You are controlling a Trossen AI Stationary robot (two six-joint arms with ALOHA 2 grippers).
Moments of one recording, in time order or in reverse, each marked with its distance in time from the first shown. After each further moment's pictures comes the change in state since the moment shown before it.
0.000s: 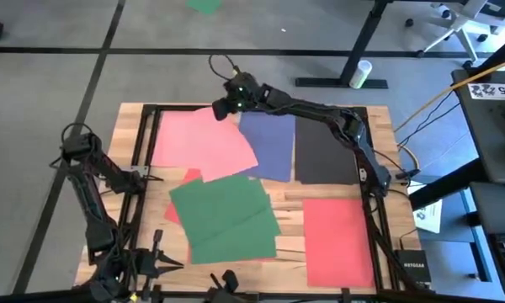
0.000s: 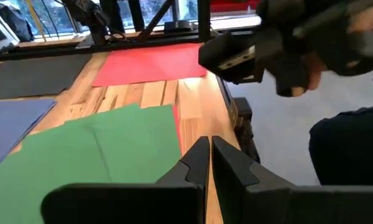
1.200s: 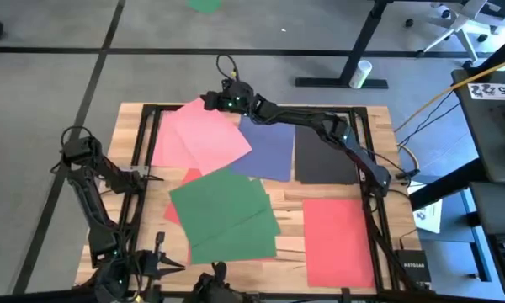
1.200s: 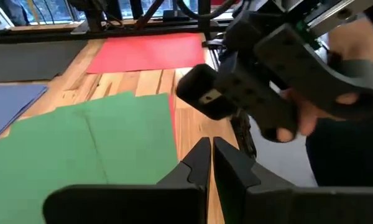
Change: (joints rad) left arm -0.001 0.038 0.000 0.001 0.028 -0.064; right arm 0.000 0.157 0.000 0.434 0.152 0.283
